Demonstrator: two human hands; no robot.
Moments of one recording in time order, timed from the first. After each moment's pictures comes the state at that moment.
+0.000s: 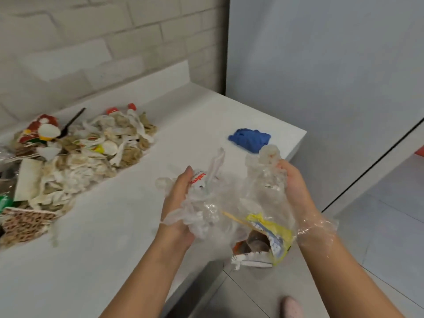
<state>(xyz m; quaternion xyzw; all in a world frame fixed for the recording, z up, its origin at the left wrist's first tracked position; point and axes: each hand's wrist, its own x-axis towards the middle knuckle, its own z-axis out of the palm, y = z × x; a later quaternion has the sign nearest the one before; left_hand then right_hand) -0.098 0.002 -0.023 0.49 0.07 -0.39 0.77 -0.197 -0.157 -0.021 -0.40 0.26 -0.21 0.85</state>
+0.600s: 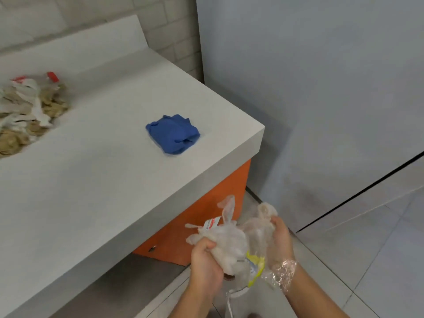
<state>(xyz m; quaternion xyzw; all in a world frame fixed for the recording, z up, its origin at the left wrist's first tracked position) -0.237 -0.245 -0.223 0.42 0.19 -0.41 0.79 -0.291 -0.383 -0.260 -0.21 0.50 -0.15 0.83</state>
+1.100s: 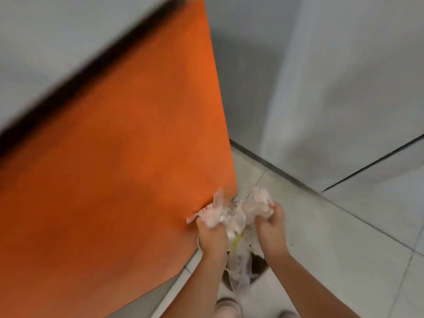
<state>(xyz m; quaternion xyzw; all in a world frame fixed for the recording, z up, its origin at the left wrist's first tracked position) -0.177 -0.339 -0.600 0.79 0.14 -0.30 0.51 -0.257 -0.418 -0.607 -0.47 0.55 -0.20 0.66</state>
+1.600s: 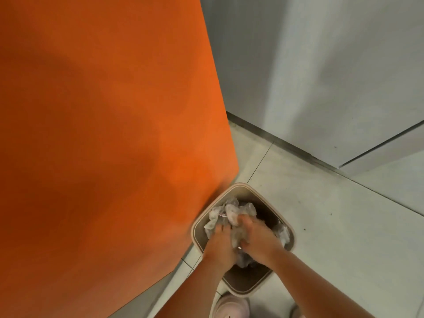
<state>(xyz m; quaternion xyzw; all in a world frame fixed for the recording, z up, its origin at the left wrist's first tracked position) -0.175 -0.298 -0.741 0.83 -0.35 -0.42 0.04 -0.262 -0.392 -0.744 -0.81 0.33 0.20 0.44</state>
